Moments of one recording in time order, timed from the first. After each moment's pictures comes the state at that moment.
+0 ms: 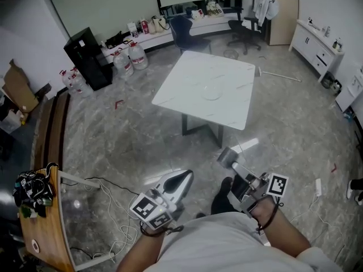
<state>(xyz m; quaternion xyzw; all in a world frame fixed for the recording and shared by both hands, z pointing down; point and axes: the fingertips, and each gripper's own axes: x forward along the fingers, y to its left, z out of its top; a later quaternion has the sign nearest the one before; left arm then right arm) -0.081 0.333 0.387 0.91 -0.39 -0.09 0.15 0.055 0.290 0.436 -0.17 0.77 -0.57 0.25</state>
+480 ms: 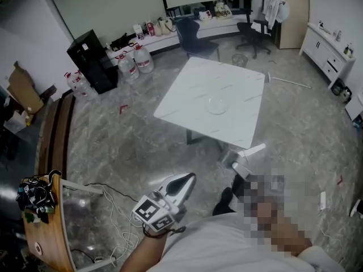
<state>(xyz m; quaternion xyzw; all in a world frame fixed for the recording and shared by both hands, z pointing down) -0.074 0.205 0.393 0.90 -0.40 -0.09 0.14 0.051 0.149 0.443 -0.14 0.77 -0.58 0.25</state>
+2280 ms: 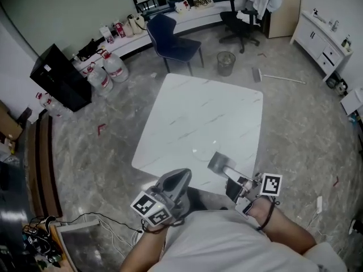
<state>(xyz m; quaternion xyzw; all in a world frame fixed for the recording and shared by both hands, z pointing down) -0.088 -0.245 0.444 0.90 -0.35 -0.08 0.22 0.028 -0.254 0.487 -0.18 0.74 -0.61 0.21</state>
